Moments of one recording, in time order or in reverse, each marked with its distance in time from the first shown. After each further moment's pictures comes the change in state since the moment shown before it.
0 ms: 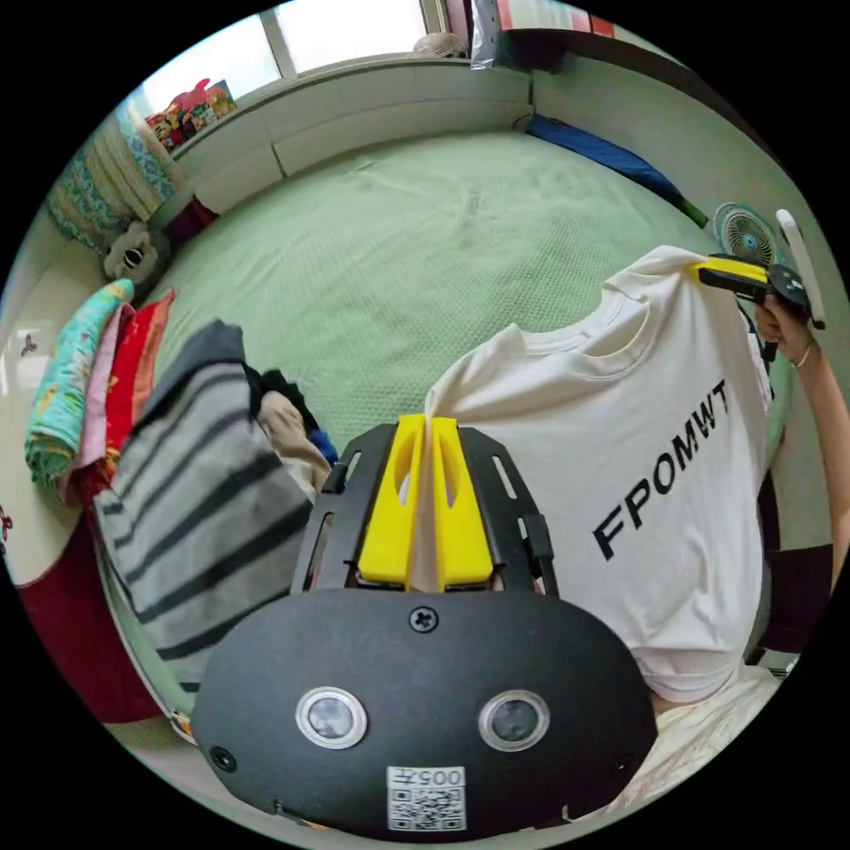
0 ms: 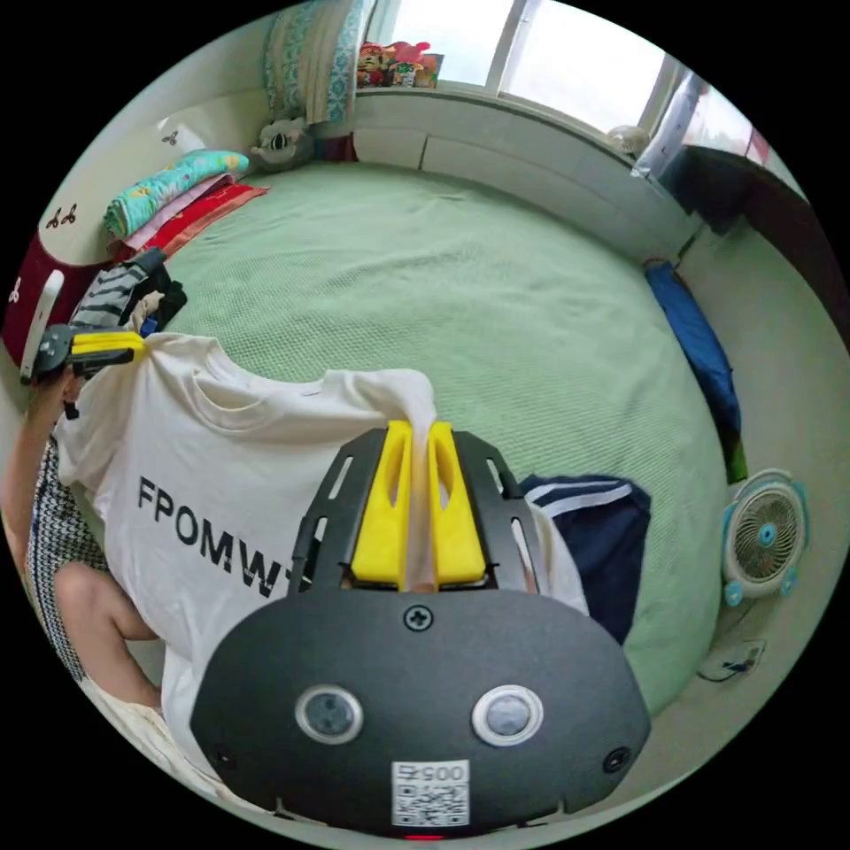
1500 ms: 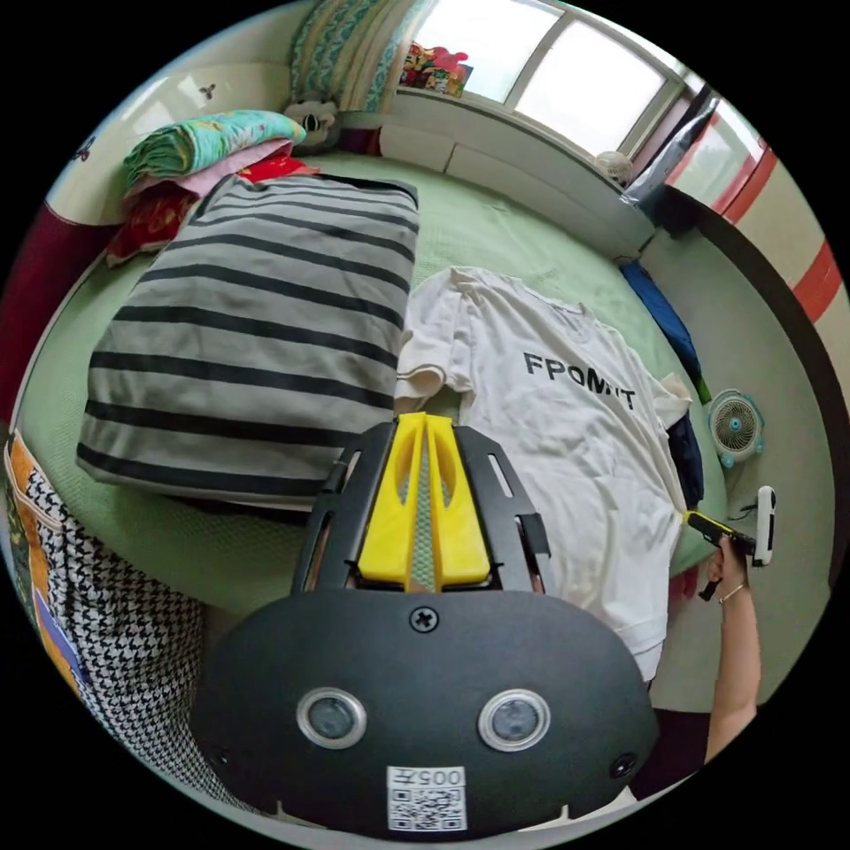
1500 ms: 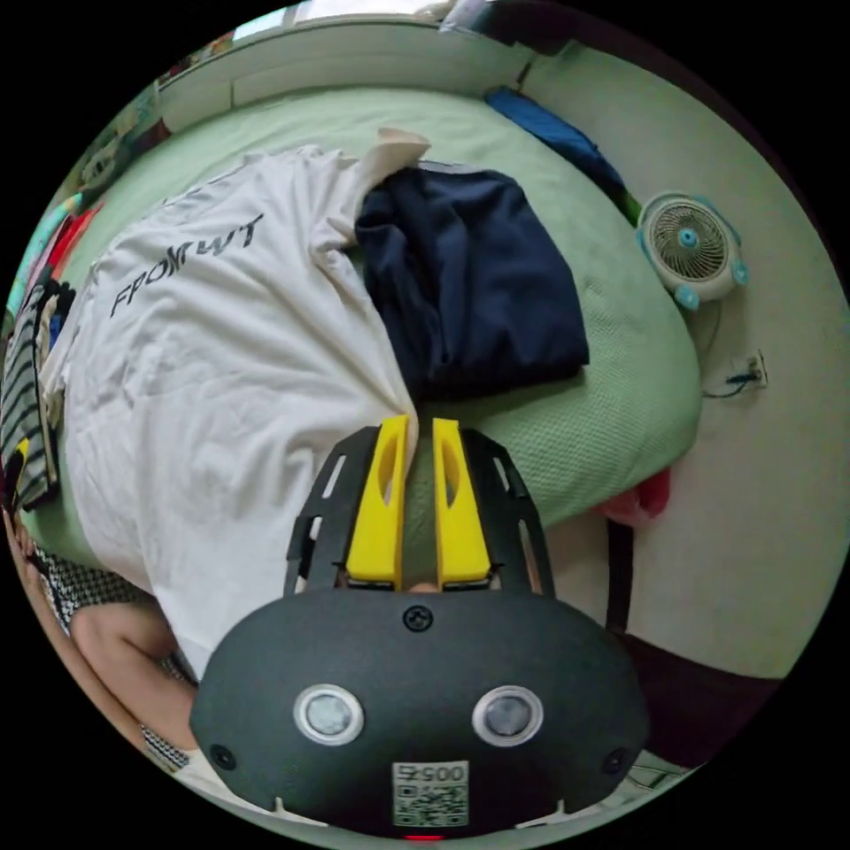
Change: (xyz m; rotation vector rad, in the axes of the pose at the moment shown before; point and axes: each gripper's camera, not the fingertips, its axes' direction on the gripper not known) left arm -0.089 0.284 -0.017 0.158 0.205 -0.619; right arm -0.008 0.135 -0.014 -0.325 0.193 0.472
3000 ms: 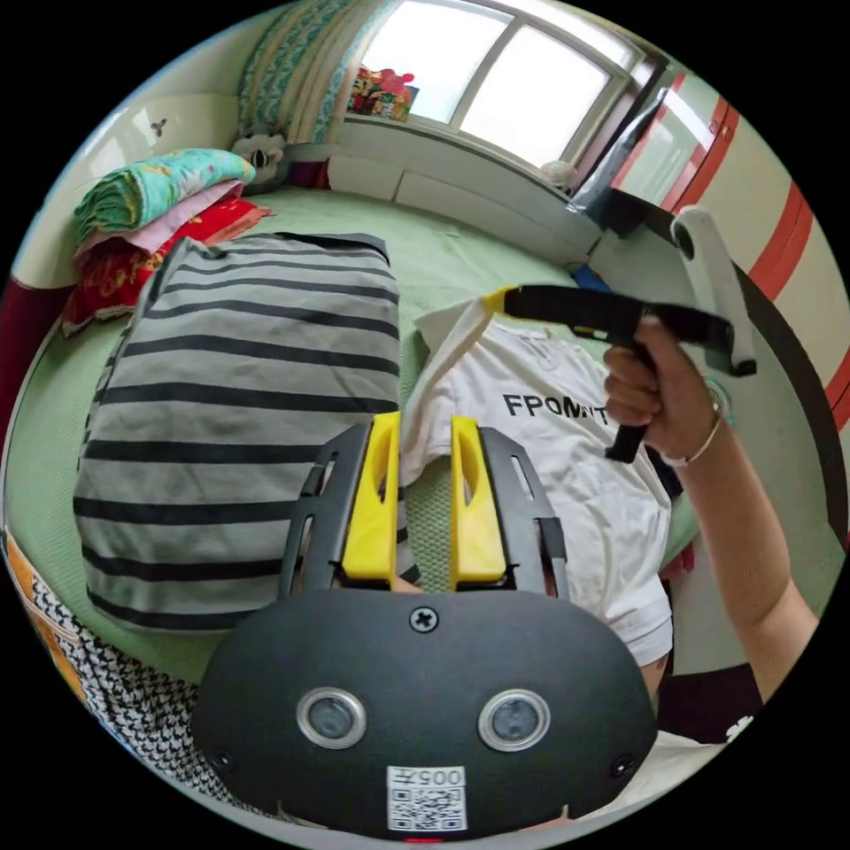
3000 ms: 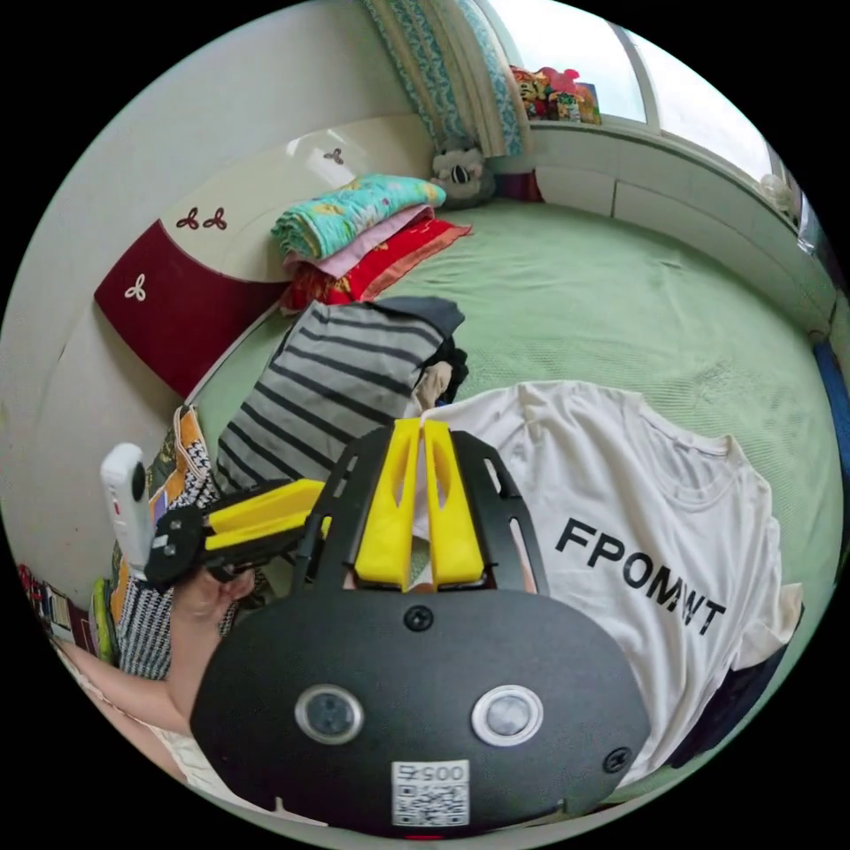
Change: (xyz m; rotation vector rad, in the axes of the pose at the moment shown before) left arm -0.030 -0.042 0.034 0.058 0.084 0.180; right arm -0.317 -0.151 -0.145 0.321 -0.709 -0.649
